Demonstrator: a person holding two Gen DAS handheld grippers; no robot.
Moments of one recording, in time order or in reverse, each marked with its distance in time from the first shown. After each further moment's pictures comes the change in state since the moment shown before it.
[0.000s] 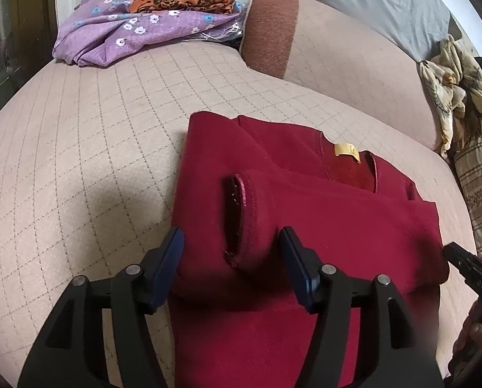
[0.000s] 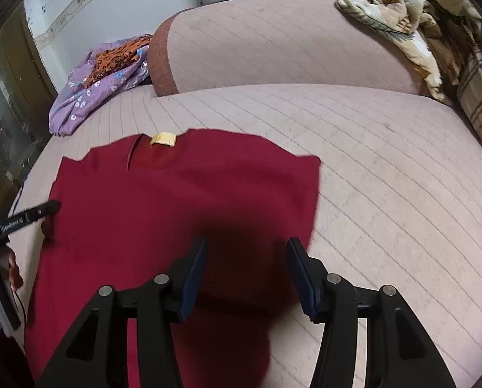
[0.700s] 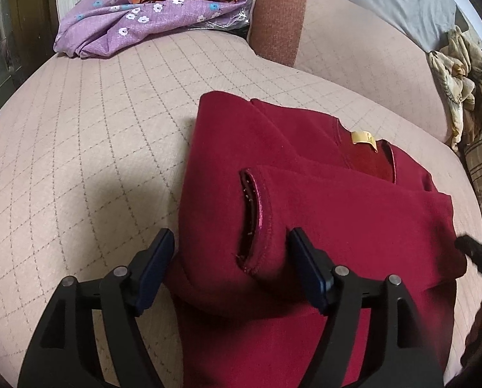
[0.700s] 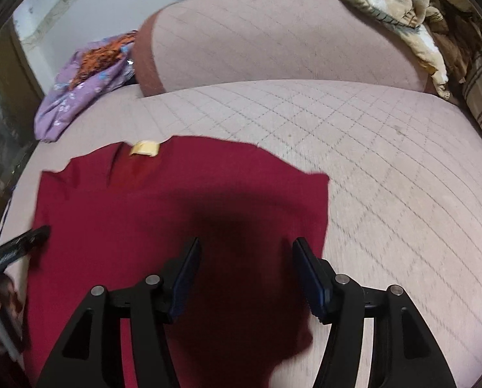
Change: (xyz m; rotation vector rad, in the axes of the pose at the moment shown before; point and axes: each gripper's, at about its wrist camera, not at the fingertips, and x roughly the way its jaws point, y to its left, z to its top) left arm 0.013 0.004 -0.007 0.013 0.022 0.039; right arm 0.022 -0.006 0.010 0.010 0.025 -0.025
